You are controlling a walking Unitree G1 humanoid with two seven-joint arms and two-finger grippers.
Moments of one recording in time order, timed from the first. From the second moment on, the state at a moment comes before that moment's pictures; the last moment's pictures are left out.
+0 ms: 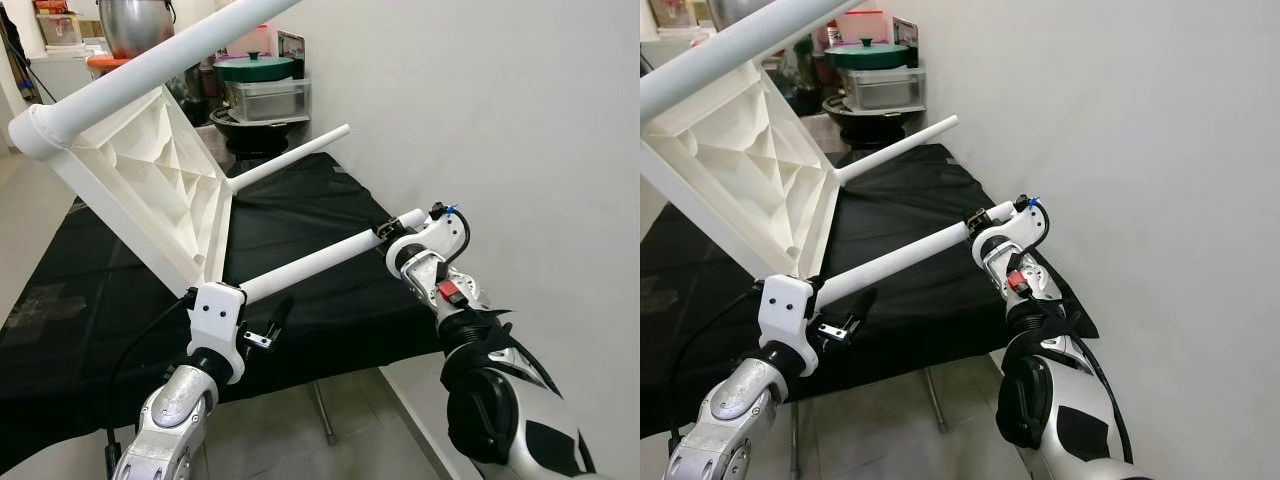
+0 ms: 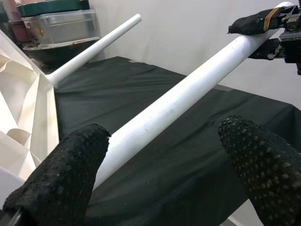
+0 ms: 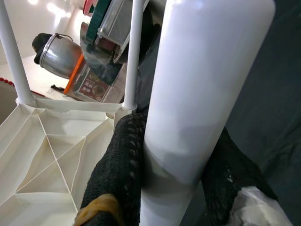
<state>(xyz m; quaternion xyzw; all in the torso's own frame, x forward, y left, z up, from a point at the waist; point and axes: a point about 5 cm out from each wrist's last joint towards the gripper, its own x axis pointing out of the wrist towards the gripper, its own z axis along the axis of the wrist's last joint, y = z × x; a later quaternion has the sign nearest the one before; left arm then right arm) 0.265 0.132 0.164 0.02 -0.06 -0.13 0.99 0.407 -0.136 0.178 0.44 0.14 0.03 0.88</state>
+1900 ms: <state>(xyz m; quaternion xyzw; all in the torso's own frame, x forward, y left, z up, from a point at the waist) 0.272 0.163 0.192 0.07 -0.10 -0.10 0.99 0.354 -0.152 0.113 0.17 0.27 0.04 0.95</state>
